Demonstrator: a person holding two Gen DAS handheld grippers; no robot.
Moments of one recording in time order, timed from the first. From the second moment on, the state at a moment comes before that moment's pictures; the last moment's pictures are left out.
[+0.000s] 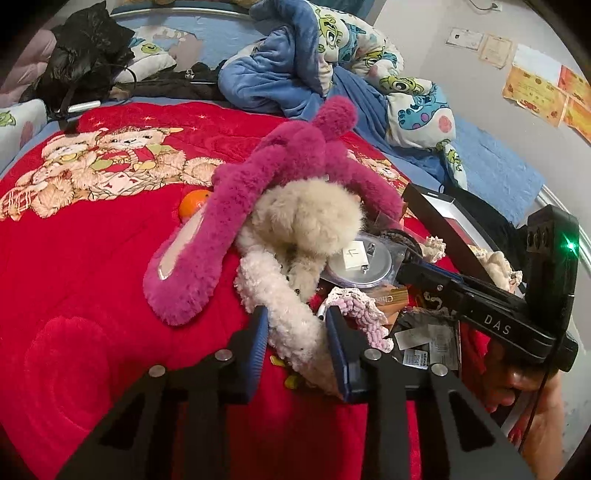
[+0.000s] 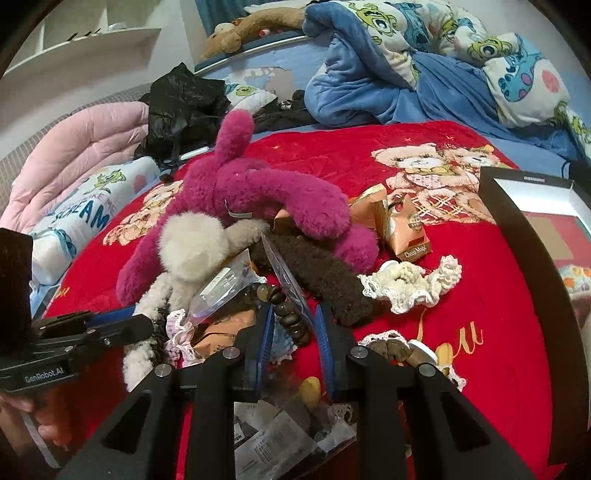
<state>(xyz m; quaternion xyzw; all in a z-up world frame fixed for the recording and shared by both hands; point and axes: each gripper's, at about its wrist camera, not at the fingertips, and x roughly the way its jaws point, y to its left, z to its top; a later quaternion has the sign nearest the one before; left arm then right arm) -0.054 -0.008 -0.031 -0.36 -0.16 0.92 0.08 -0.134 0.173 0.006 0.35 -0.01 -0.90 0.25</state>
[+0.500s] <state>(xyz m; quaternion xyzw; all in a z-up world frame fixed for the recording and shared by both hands) -0.051 -0.013 -0.028 -0.36 -0.15 0.92 0.08 -0.136 0.176 0.011 0.34 -0.02 -0.91 0.25</state>
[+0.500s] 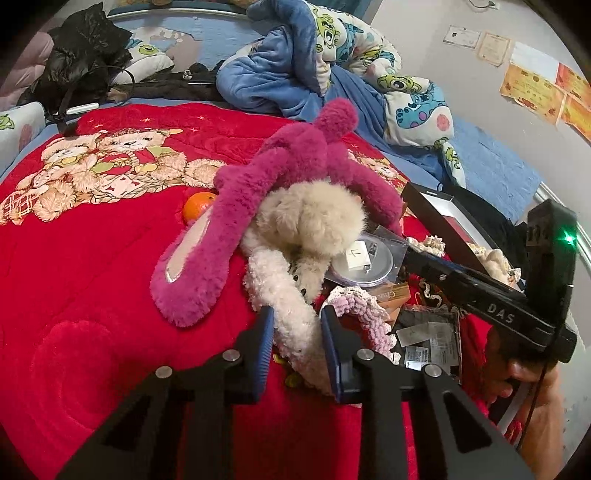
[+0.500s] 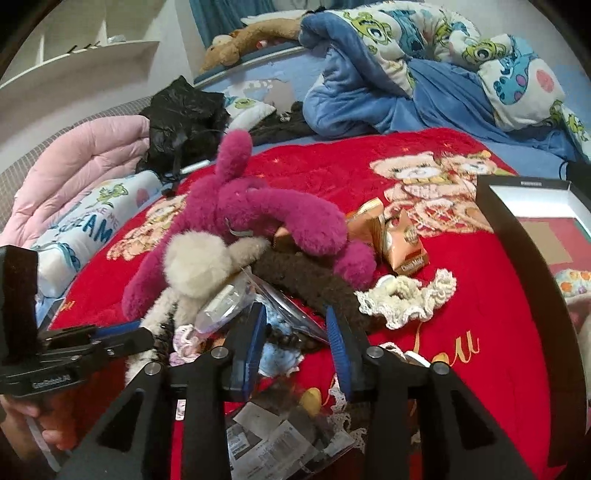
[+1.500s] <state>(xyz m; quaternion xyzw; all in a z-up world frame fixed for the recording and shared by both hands) -0.042 -0.005 -0.009 -0.36 -0.13 0.92 0.09 -0.128 0.197 0.028 0.33 -0.07 -0.91 0.24</state>
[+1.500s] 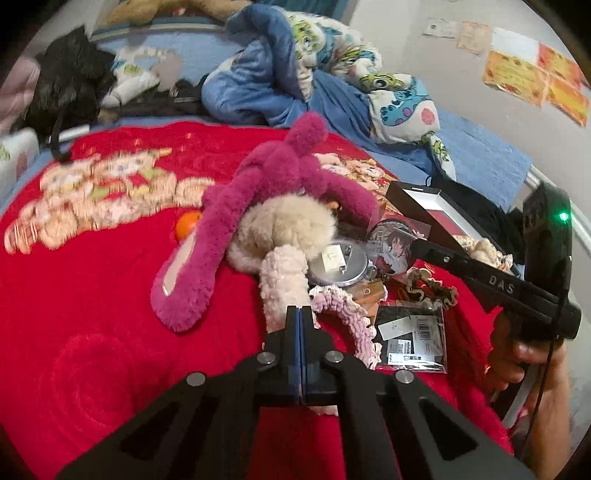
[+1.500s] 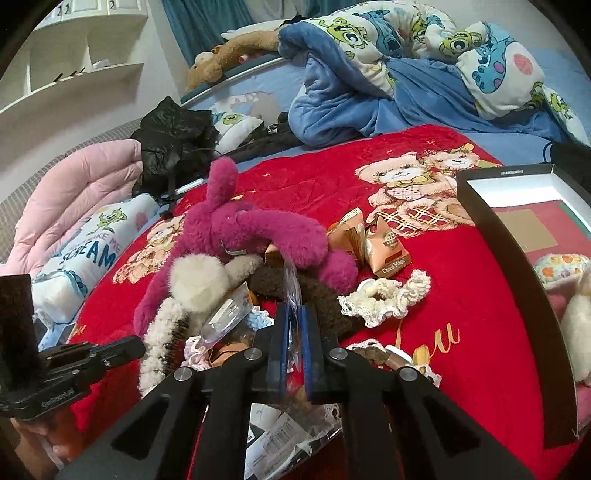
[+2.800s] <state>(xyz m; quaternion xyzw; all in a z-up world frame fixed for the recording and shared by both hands) -0.038 0.012 -0.013 -0.35 -0.09 0.93 0.08 -0.110 0.199 0.036 0.32 -0.07 -0.91 0.25</state>
